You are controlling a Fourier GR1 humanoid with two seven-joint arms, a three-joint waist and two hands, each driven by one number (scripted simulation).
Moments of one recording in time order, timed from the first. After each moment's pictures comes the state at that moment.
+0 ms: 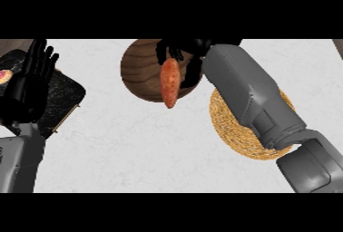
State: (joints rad) left arm -0.35 0.28 0.17 -1.45 0.12 0.02 -0.01; right arm -1.42 -0.07 0.16 -0.13 0.70 0.24 -0.55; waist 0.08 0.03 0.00
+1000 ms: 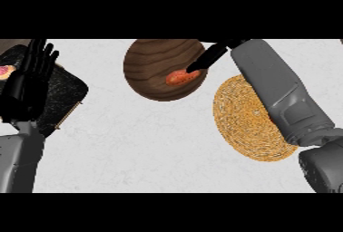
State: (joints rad) left arm -0.37 0.29 0.17 -1.46 0.13 0.01 -0.01; right arm -1.37 -0.18 -0.19 -0.09 0.37 0.22 -0.55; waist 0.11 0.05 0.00
